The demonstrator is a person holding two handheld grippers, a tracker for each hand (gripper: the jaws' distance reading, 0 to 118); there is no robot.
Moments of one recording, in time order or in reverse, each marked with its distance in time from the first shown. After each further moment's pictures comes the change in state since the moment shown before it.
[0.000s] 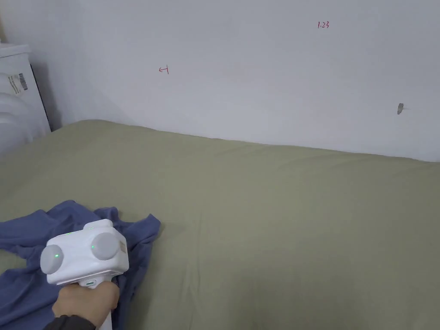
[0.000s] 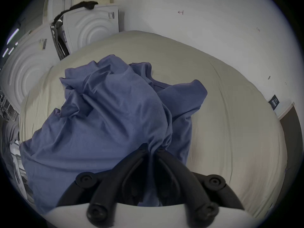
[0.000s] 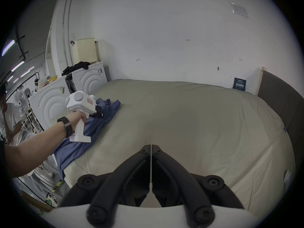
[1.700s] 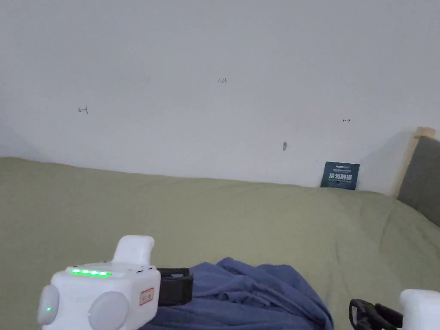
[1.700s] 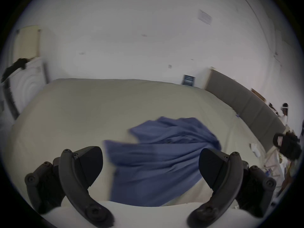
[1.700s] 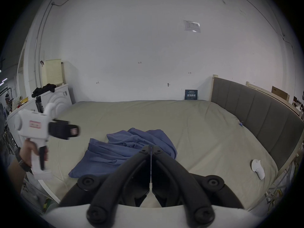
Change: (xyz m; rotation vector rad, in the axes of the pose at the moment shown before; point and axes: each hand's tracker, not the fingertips) left arm 0.094 -0.118 0.236 0.266 -0.509 -0.419; right arm 0.086 0.001 0.122 0.180 -0.348 -0.102
